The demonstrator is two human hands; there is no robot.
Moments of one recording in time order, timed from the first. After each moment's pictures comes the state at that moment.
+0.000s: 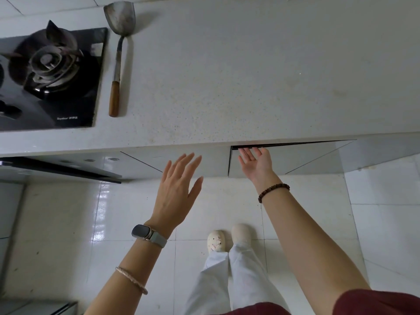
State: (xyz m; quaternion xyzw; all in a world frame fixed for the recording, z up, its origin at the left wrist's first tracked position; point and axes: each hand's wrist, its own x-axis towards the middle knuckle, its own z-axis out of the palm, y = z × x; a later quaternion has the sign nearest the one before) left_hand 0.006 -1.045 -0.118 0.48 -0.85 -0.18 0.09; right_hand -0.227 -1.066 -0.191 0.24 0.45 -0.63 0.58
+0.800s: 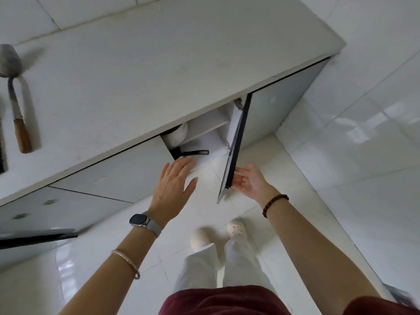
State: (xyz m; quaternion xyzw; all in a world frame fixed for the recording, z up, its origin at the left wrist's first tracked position) left_hand -0.061 -0.957 -0.126 0.27 -0.93 -0.23 0.01; right_hand -0.264 -0.826 -0.194 0.21 0.56 -0.60 0.53
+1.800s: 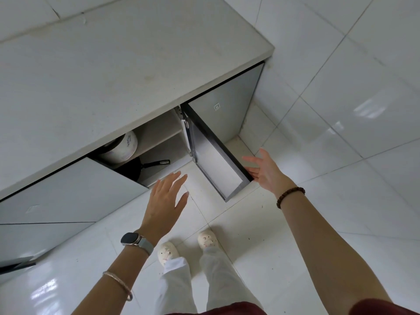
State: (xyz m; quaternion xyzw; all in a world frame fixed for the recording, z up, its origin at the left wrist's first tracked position) left_hand -0.210 -0.833 -0.152 0.26 -0.93 -0.25 -0.04; right_hand -0.474 -0.667 -0.166 0.09 0.65 -0.54 0.53
